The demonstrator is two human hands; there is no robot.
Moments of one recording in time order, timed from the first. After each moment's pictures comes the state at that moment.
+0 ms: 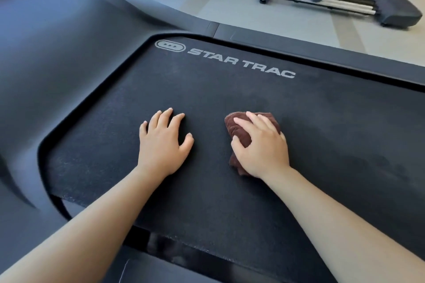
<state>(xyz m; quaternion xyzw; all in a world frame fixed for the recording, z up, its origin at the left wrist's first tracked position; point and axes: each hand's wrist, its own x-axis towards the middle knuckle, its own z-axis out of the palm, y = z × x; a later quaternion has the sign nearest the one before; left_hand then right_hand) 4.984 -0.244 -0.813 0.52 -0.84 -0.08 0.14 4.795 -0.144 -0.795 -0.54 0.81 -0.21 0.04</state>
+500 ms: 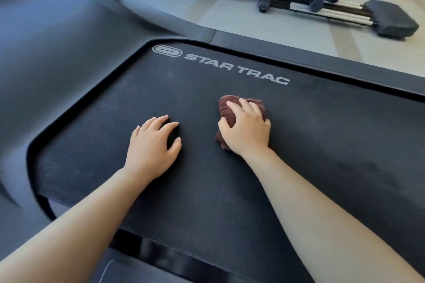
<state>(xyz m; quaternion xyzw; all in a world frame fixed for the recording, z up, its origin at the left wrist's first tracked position) 4.986 -0.240 -0.801 0.51 -0.84 -0.11 0.15 4.782 -0.197 -0.789 -0.52 0.83 -0.20 0.05</state>
